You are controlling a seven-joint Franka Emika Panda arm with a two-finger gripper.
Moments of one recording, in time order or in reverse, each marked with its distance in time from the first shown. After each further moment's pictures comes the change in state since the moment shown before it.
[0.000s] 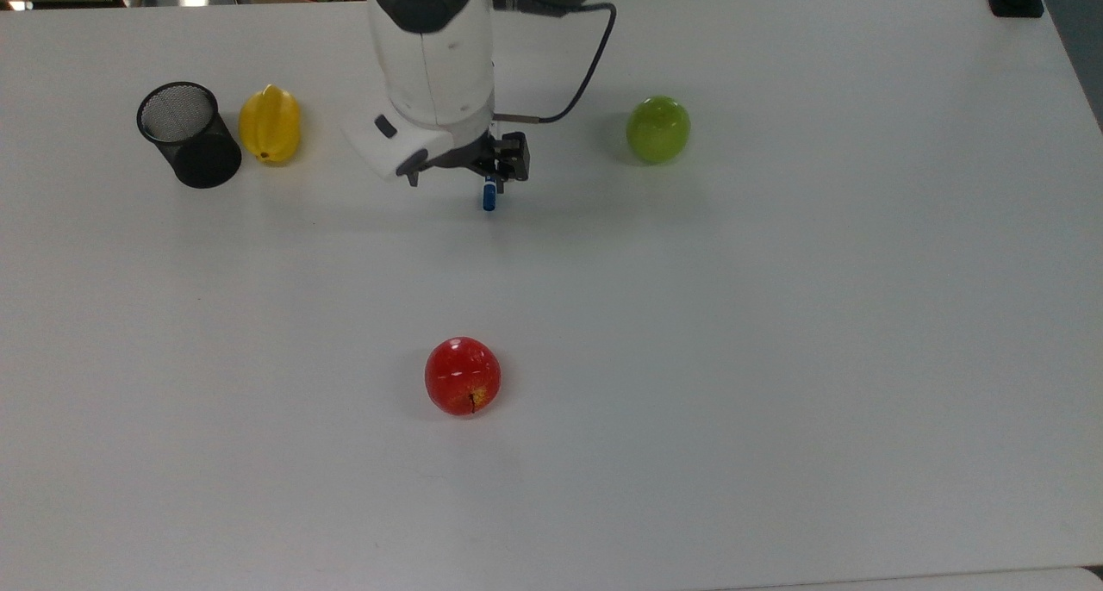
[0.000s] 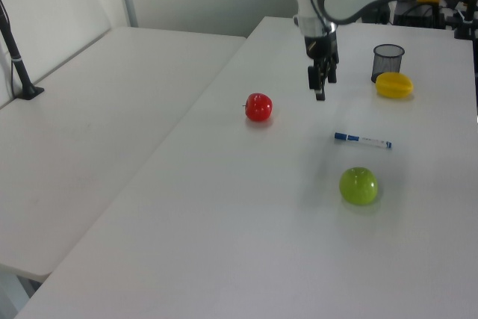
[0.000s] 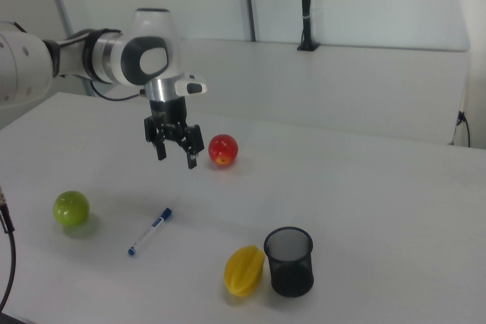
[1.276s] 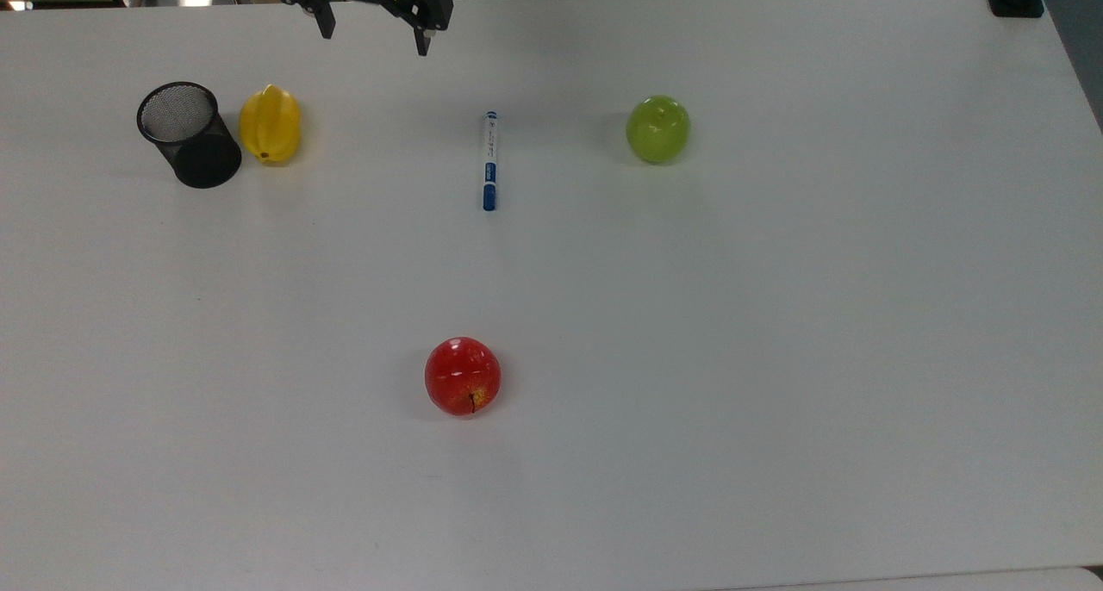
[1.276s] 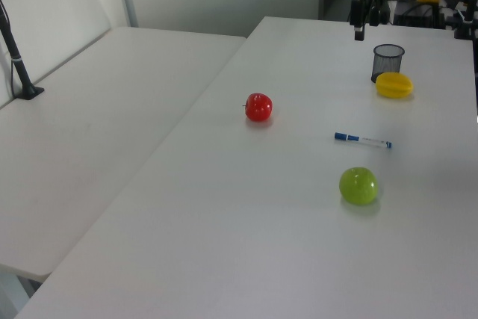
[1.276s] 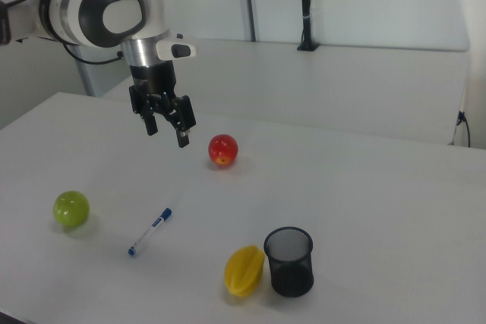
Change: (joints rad) arm -0.098 -0.346 -0.001 -0.165 -0.034 -0.089 0.016
